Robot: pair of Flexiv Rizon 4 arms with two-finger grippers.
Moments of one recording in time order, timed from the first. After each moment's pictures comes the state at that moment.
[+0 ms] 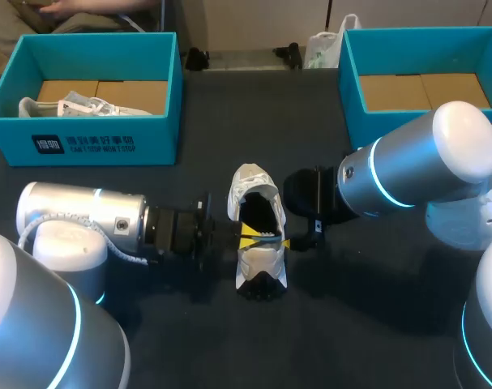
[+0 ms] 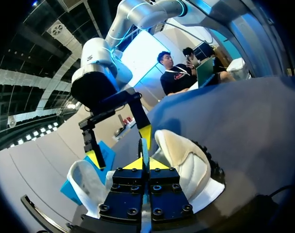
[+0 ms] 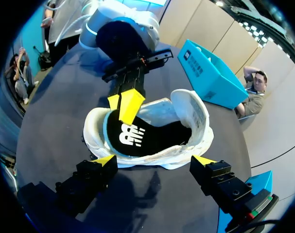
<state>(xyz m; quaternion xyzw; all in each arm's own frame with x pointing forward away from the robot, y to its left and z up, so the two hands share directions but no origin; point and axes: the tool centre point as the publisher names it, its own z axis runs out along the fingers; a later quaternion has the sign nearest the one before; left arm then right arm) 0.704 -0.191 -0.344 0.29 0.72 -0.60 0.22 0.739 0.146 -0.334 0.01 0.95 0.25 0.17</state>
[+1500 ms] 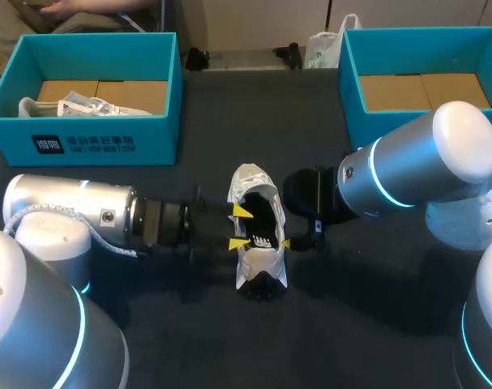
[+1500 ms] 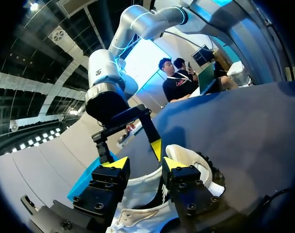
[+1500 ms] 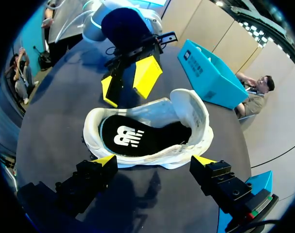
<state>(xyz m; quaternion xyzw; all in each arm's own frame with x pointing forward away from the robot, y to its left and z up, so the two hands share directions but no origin) 0.702 -0.177 -0.310 0.30 0.69 -0.62 0.22 0.739 0.146 -0.334 0.01 0.95 0.25 0.17</state>
